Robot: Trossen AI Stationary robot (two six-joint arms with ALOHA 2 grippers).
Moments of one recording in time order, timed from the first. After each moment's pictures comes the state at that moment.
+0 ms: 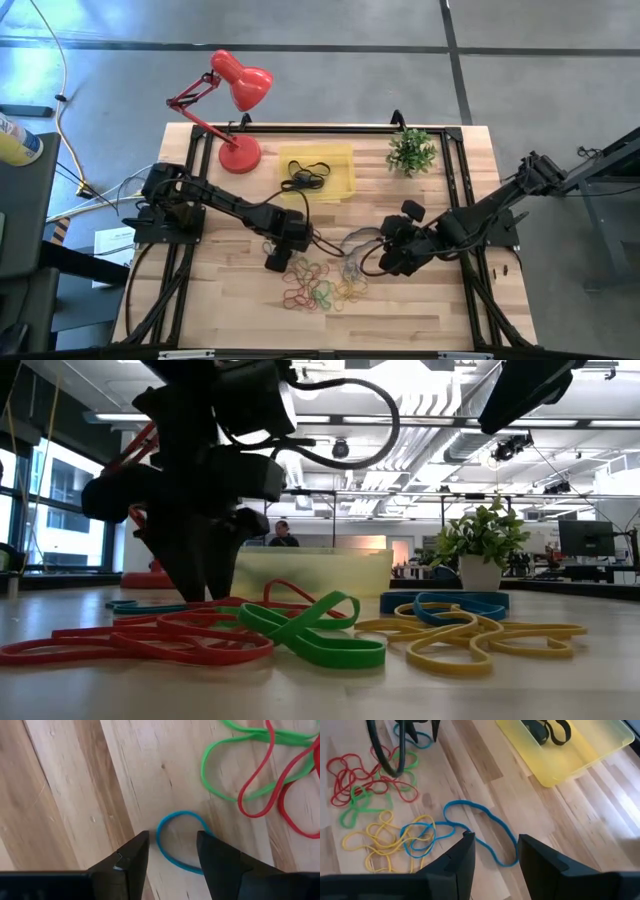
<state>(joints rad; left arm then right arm) -0.06 1.84 1.04 -0.55 0.02 0.11 0.52 1.38 1.12 -0.91 0.57 0.83</state>
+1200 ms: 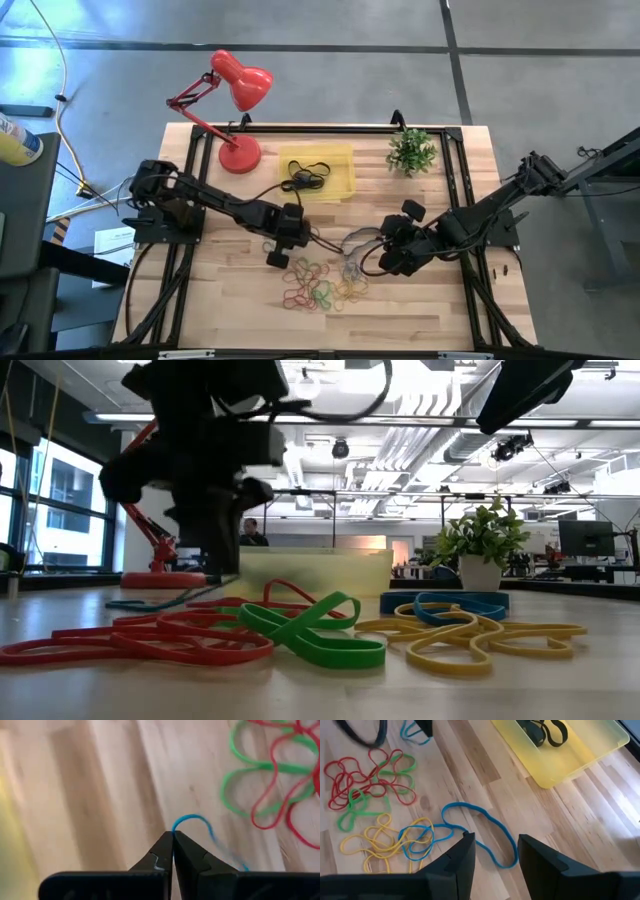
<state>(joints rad) -0.06 1.72 1.03 -0.52 -0.11 0.12 0.52 1.38 1.12 -0.91 0.59 0.84</state>
